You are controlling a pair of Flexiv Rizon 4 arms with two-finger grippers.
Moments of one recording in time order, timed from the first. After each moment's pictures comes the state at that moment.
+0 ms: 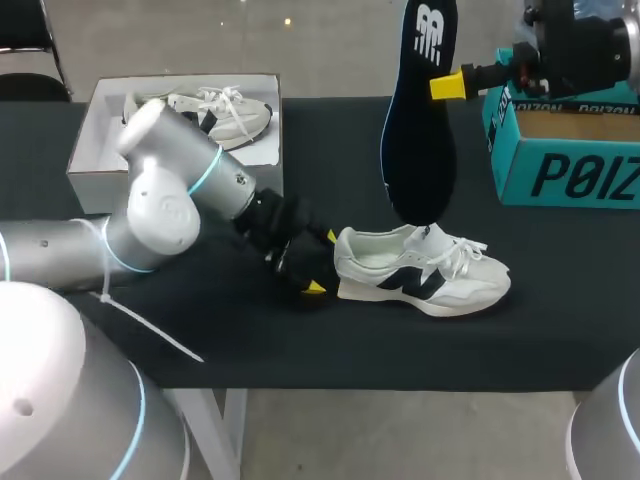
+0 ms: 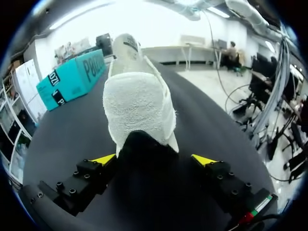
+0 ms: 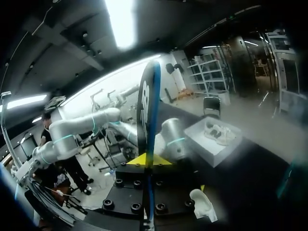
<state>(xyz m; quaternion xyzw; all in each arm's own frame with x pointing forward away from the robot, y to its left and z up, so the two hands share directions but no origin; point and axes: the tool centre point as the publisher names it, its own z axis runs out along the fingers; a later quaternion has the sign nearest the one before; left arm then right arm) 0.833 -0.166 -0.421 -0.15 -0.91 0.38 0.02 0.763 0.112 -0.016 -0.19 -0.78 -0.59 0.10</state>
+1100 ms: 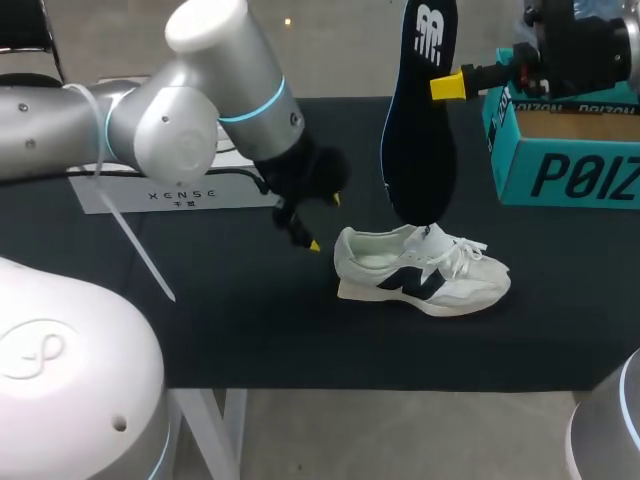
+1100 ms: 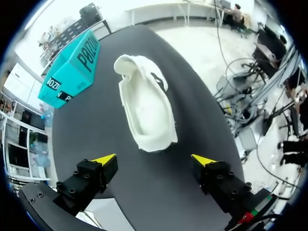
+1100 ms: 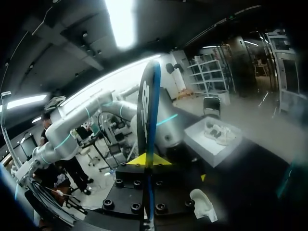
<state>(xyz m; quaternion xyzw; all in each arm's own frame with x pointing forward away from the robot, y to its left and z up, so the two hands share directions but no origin) 0.842 -0.157 -0.318 -0.18 -0.97 0.17 -0.04 0.763 0.112 -0.016 -0.19 -0.78 -0.59 0.10</state>
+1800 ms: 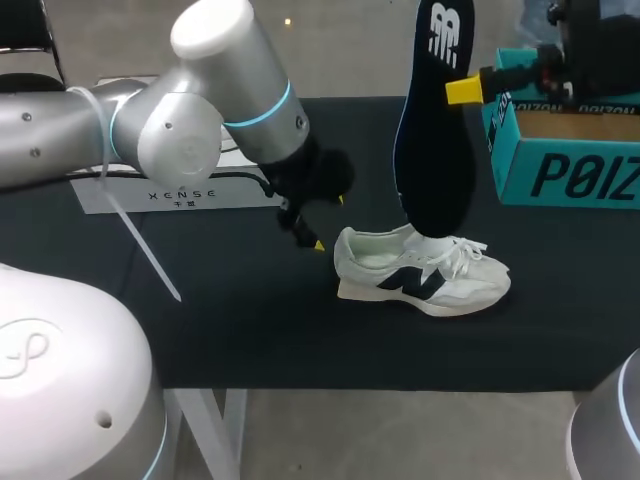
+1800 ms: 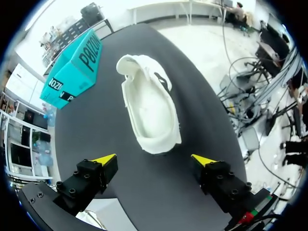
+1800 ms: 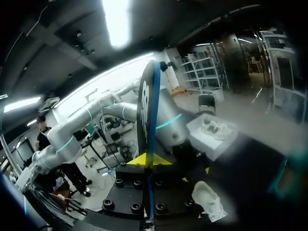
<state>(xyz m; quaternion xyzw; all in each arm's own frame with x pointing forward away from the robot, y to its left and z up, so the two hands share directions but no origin) 0.845 -0.162 -0.319 -0.18 -0.97 0.17 -0.06 0.727 0.102 0.004 -0.22 -0.78 -0.58 0.08</state>
